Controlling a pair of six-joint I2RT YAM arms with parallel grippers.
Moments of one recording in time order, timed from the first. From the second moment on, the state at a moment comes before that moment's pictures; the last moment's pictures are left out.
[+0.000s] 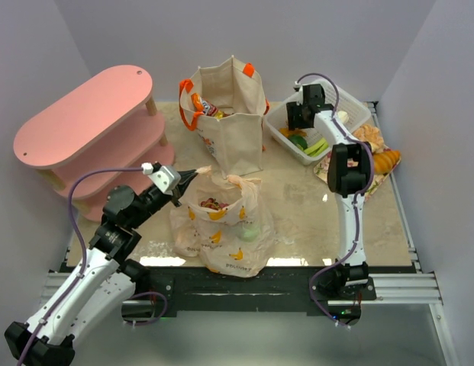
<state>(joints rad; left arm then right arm) -0.48 0.60 0.58 0.11 0.30 0.14 0.13 2.45 2.14 -0.50 0.03 -0.02</state>
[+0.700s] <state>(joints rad) -0.48 0.62 0.58 0.11 0.30 0.14 0.15 2.49 2.24 -0.51 0.03 0.04</state>
